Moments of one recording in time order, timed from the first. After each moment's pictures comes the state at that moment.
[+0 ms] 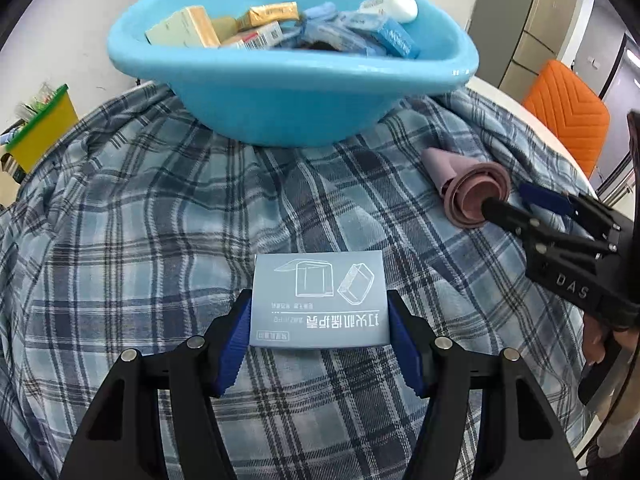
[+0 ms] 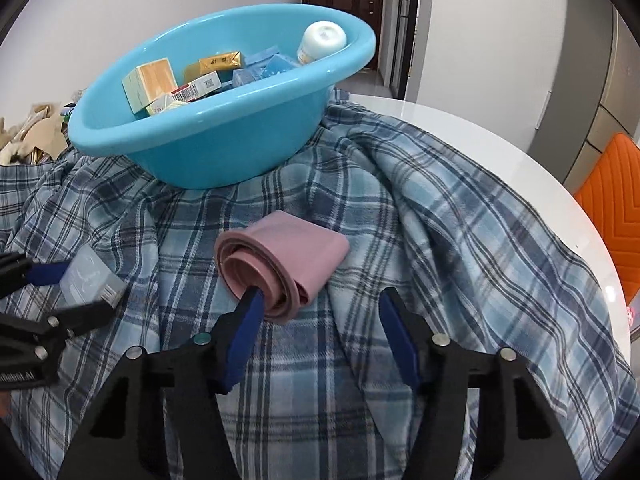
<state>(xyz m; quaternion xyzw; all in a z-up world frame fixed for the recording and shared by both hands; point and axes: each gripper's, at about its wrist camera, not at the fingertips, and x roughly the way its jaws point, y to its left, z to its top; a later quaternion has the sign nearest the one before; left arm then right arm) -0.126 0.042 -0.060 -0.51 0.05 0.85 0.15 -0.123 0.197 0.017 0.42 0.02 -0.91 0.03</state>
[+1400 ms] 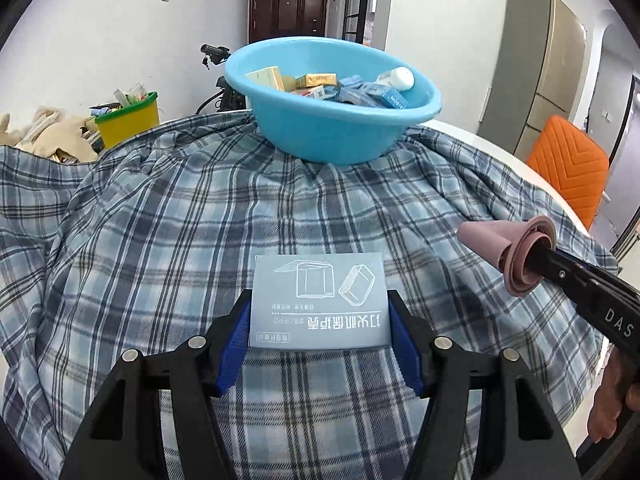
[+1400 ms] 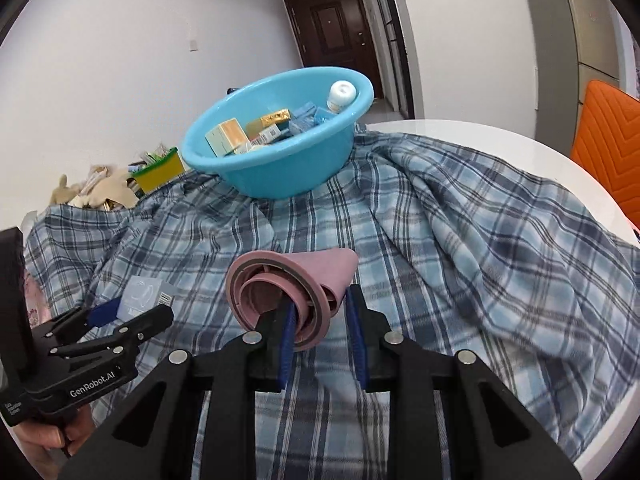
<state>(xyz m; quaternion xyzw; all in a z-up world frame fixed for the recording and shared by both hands) 0.002 0.009 -0.024 -0.39 0.00 0.92 0.09 0.027 0.185 0.047 0.35 -0.10 -0.93 0.06</state>
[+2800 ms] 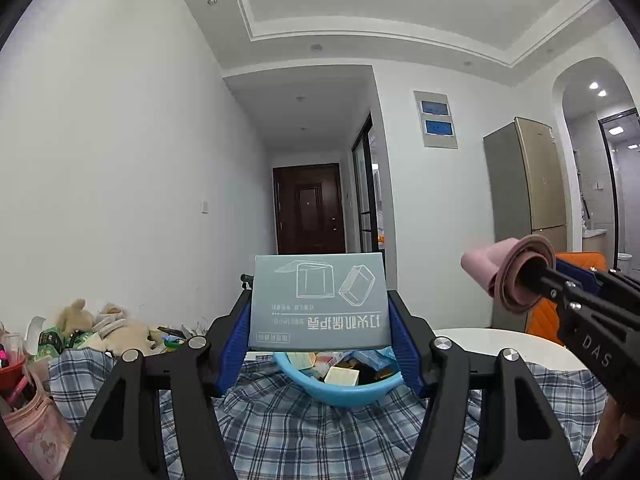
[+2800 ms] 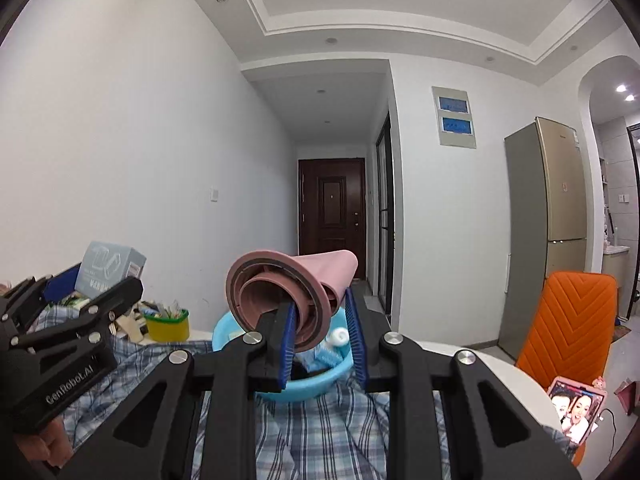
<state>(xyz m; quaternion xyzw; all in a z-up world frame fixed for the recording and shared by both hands) 0.112 0.015 0.157 -0.01 0.03 1.00 0.04 0.111 0.147 0.217 0.03 0.00 -1.00 0.02</state>
